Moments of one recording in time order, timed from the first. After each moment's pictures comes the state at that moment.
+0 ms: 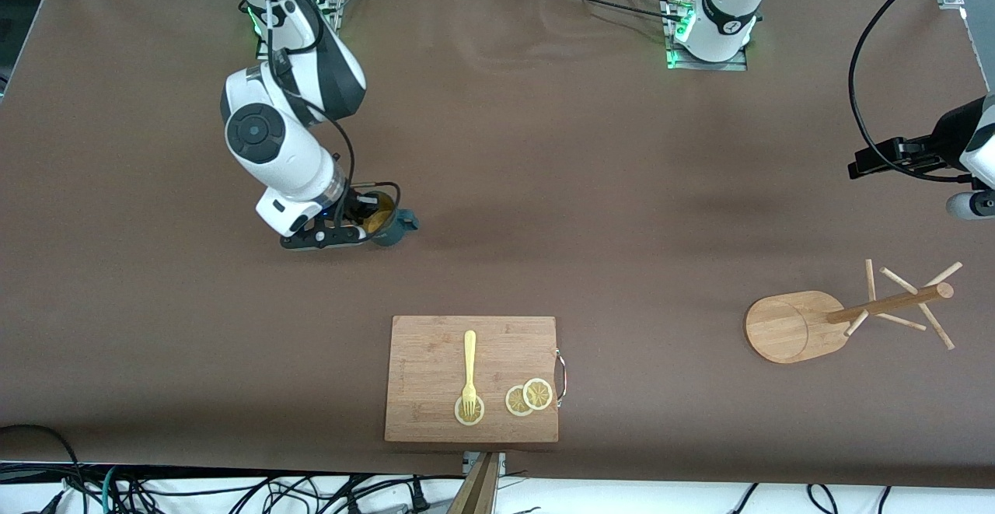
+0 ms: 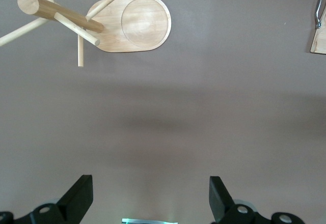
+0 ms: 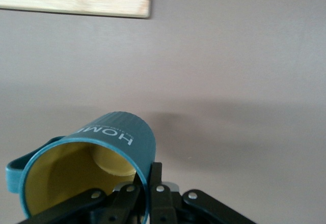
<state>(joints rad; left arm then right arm) 0.08 0.19 -0.04 -1.38 -0.04 1.40 -0.08 0.47 0.34 -0.02 -1.79 0.08 2.10 0.34</state>
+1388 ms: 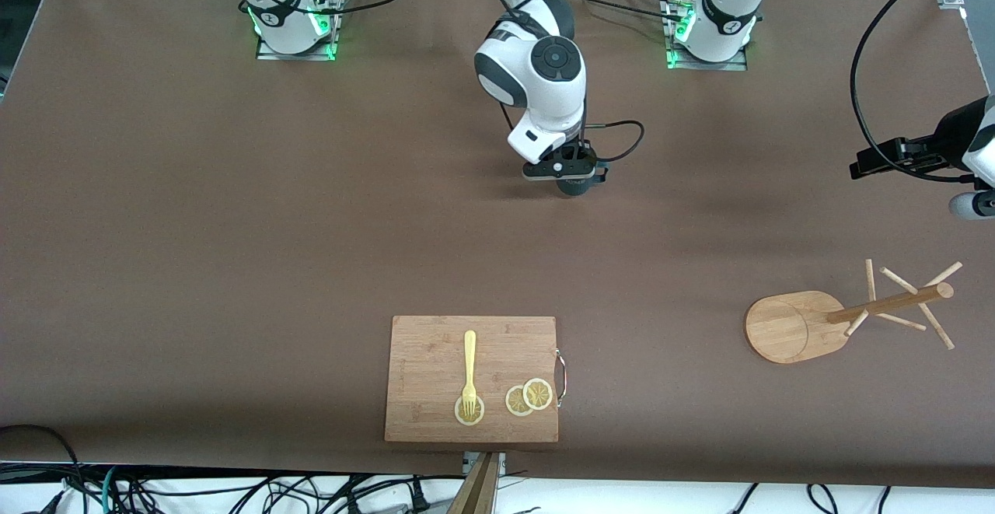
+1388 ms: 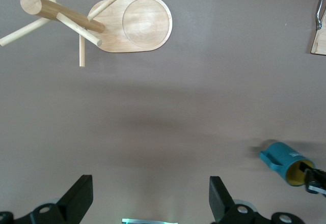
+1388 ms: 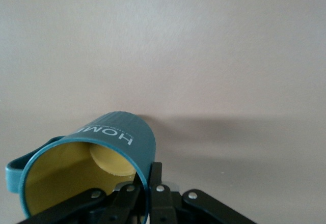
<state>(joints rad) 0.08 0.20 -0.04 -1.38 -0.04 1.40 -0.08 1.00 0.83 -0.02 -1.26 0.08 2.16 0.92</state>
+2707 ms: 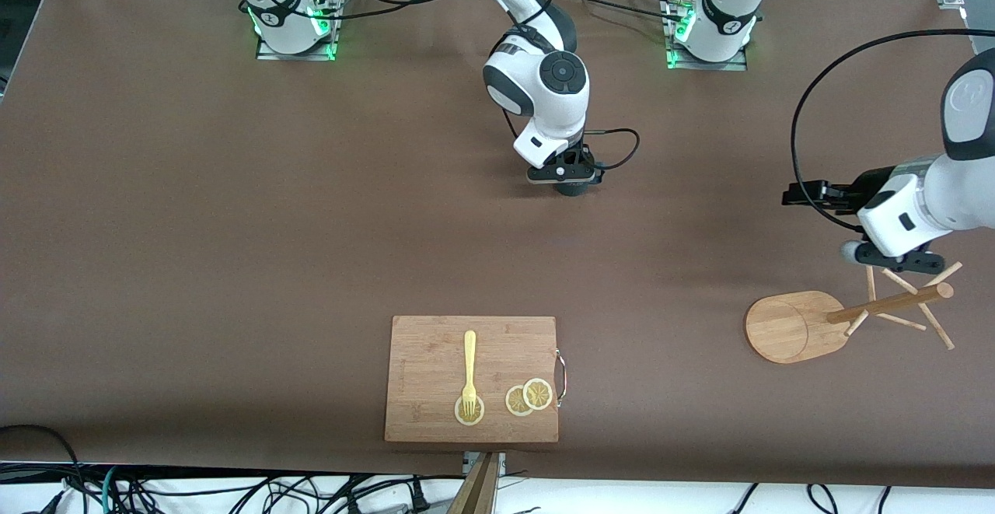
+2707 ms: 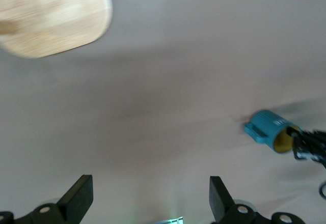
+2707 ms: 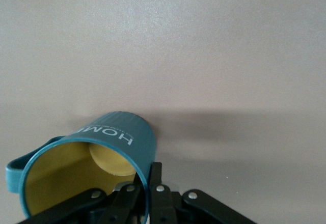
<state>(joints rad) 0.06 0.35 -0.07 -1.44 -0.14 1.47 0.17 1.01 0.87 -0.02 -1.25 0.08 2.17 0.93</state>
